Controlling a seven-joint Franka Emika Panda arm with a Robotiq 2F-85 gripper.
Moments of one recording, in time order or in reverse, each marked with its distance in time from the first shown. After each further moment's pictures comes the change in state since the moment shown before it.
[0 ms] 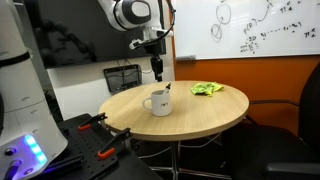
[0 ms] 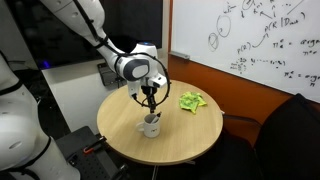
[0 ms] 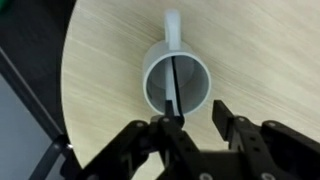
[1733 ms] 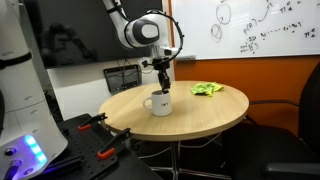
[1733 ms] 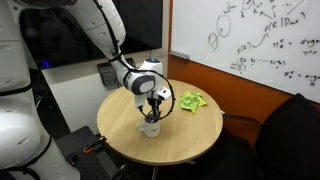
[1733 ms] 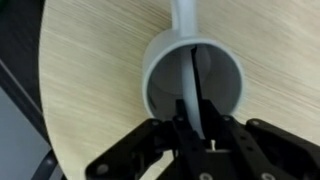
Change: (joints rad) arm 0.094 0.231 -0.119 0.066 0.009 0.156 0.010
